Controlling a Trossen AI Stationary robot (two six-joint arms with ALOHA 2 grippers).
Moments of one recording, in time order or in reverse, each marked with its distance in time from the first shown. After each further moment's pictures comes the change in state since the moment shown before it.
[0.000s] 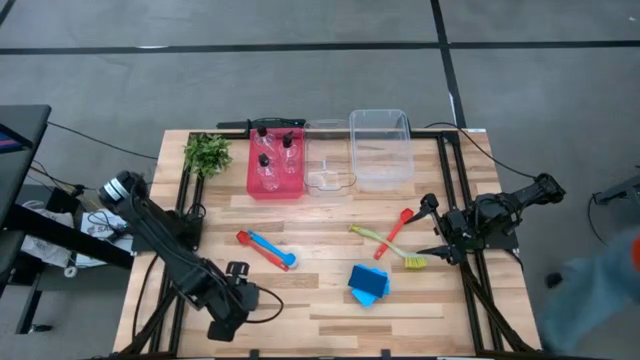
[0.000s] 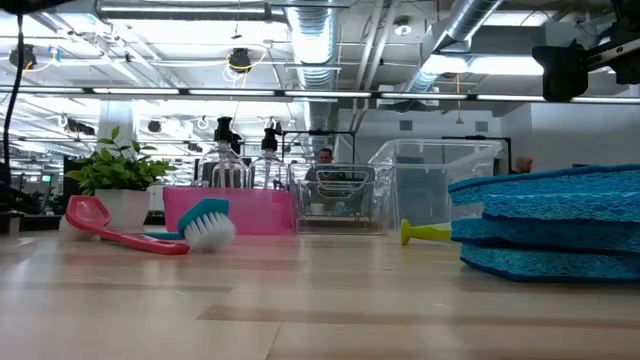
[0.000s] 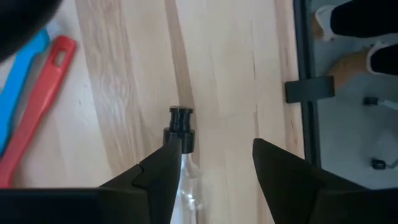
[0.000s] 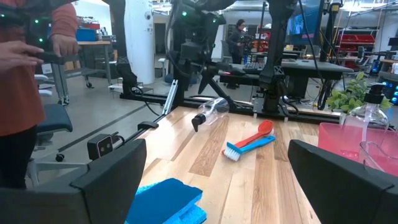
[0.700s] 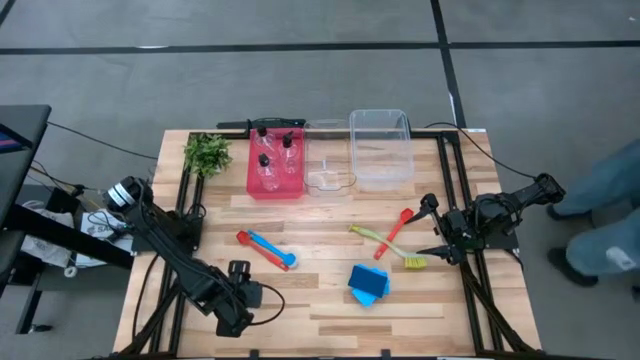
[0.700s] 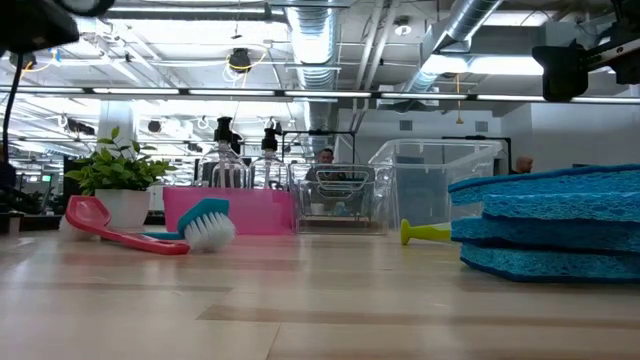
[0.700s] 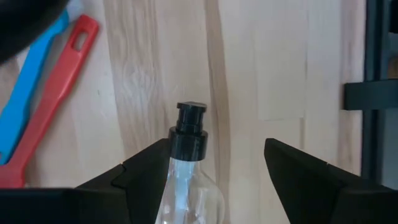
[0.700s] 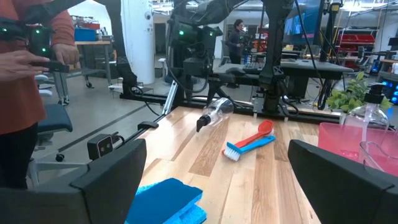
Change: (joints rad) left arm -0.006 0.062 -0.070 0.037 -0.086 -0.047; right arm 0.000 0.000 0.000 0.000 0.000 0.000
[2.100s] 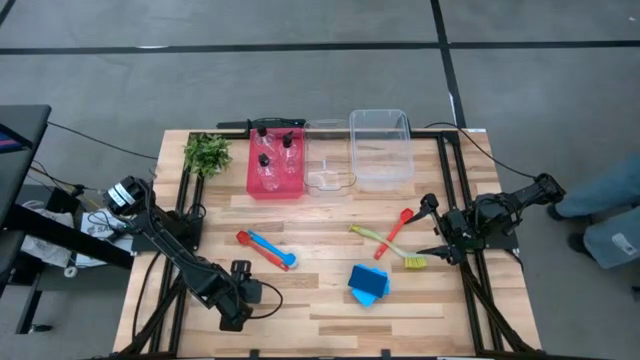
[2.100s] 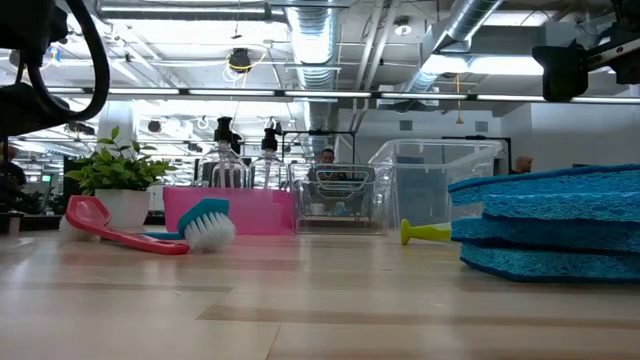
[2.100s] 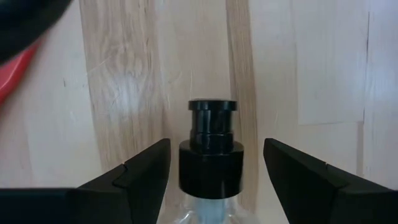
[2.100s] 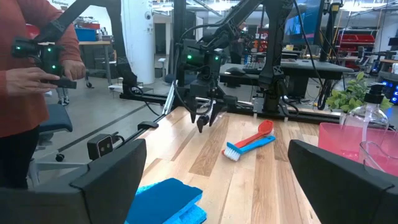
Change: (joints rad) left arm 0.004 0.000 -0.262 0.312 -0.003 0.001; right arm 0.000 0.000 0.000 0.000 0.000 0.000
